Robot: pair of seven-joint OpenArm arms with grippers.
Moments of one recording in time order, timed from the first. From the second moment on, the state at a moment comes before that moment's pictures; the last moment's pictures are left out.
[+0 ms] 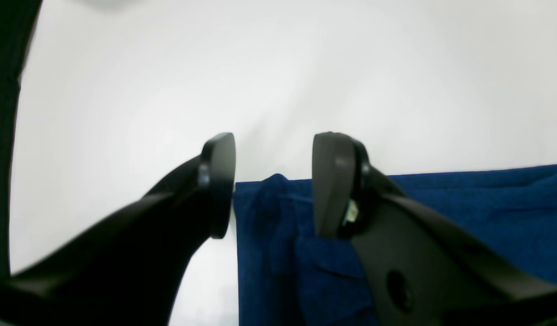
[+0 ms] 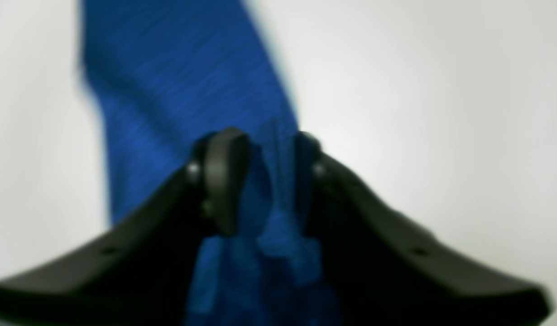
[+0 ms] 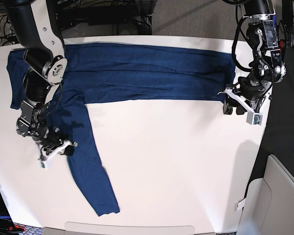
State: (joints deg) left arm 6.9 -16.7 -16.3 100.5 -27.3 -15.8 50.5; right arm 38.0 10.2 34.9 32.2 -9.5 38.9 -28.9
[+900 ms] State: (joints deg) left arm 7.8 -14.9 -16.3 100.5 -27.4 -15.8 50.4; right arm -2.2 3.2 15.5 105.6 27.1 38.7 -75.7
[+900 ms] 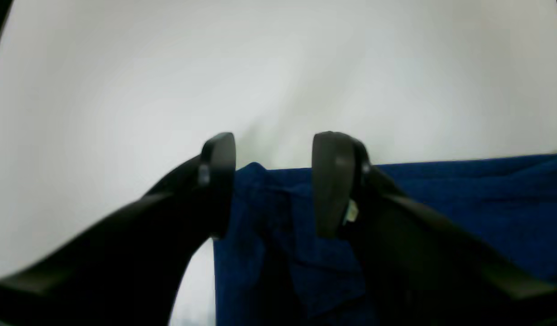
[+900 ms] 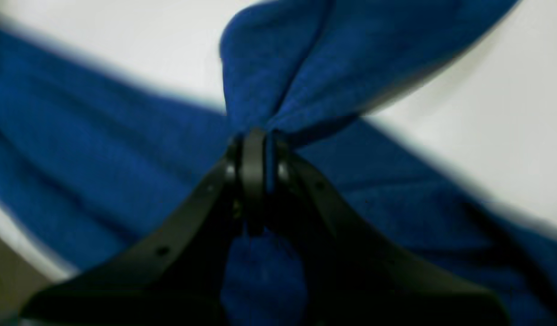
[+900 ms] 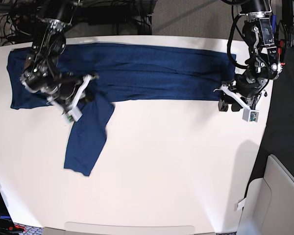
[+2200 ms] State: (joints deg) left arm 9.3 -13.0 -16.0 100.5 -27.2 -15.7 50.5; right arm 2.1 7.3 15.7 106.9 15.1 39.0 -67.1
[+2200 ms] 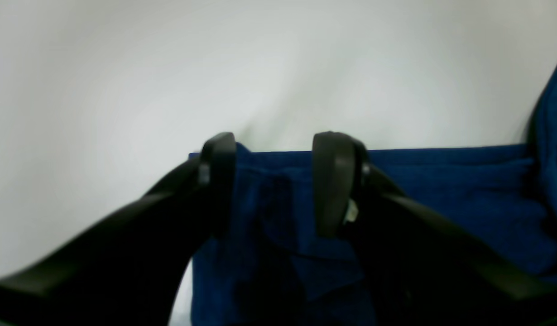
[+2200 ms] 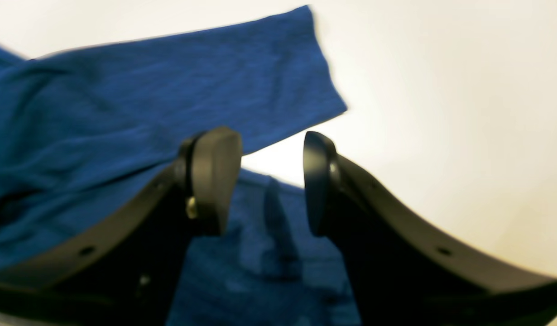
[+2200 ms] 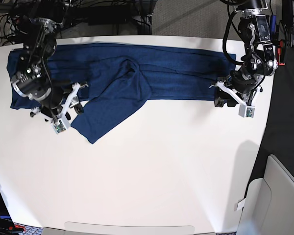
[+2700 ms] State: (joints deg) left arm 9.4 -13.0 -16.0 100.5 -27.2 -15.8 50.5; right arm 12.0 7.5 15.8 79.7 4.1 38.8 -43.9
